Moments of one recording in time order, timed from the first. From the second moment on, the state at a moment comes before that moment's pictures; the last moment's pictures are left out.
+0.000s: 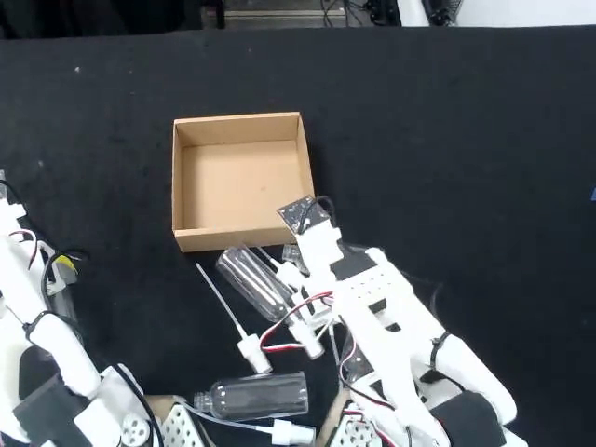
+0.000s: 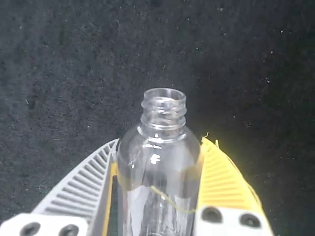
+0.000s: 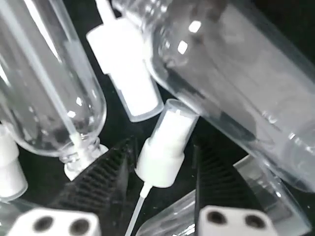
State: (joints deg) left arm -47.3 -22.2 41.5 62.1 -20.8; right arm -24.5 -26.9 64.3 56.6 1.4
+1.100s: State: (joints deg) left arm -26.1 -22.1 22.1 77.8 -15.4; right arm -12.7 -42.6 12.9 84.2 9.0
